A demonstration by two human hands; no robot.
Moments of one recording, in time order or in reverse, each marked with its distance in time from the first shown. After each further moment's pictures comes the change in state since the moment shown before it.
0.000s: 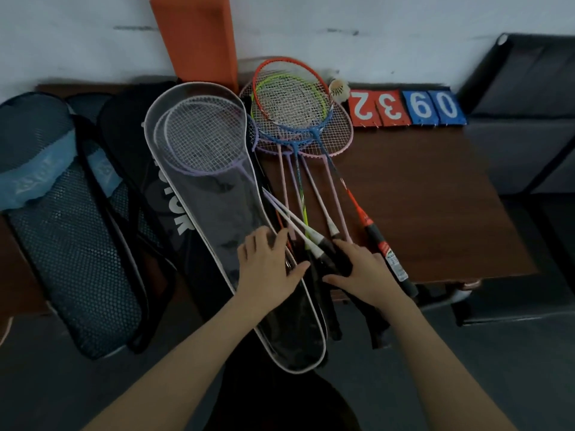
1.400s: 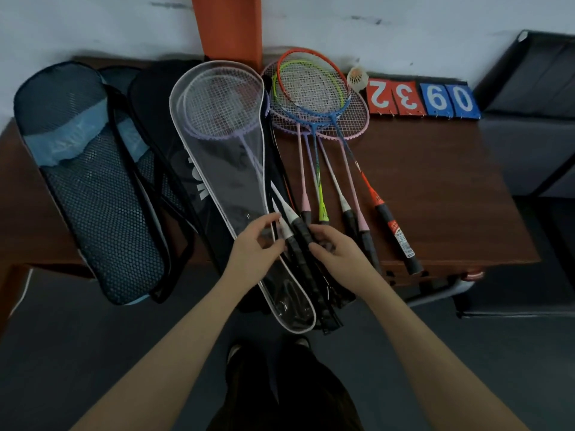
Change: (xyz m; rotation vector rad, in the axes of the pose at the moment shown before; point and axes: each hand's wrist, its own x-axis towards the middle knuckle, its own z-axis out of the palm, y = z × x) left_hand -0.052 -0.027 -0.023 -1.127 0.003 -0.265; right_hand -0.040 -0.075 0.016 0.558 -0.023 -0.051
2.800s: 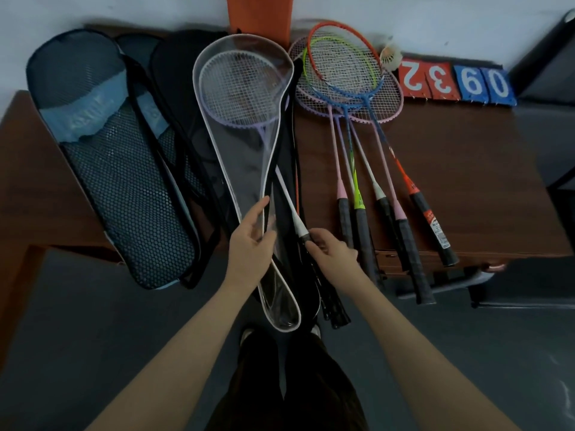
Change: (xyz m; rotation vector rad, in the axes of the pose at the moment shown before) left_hand -0.013 -0.035 -0.054 -0.146 0.168 -0.015; right_hand 0.016 -0.005 0.086 -0.141 0.025 0.174
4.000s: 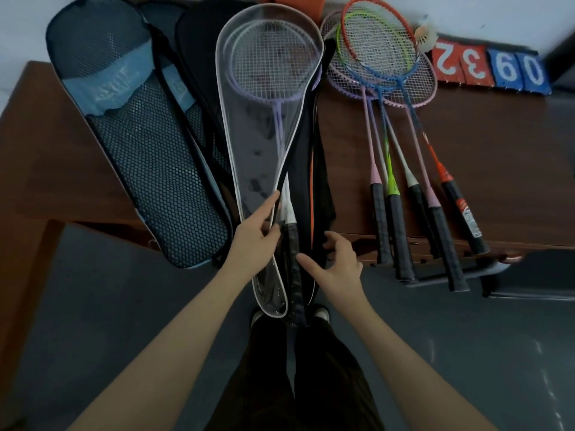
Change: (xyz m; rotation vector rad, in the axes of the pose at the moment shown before) left_hand 0.002 -0.018 -0.068 0.298 -0.164 -0.001; right_hand -0.043 -0.027 0.071 0.049 0.166 0.072
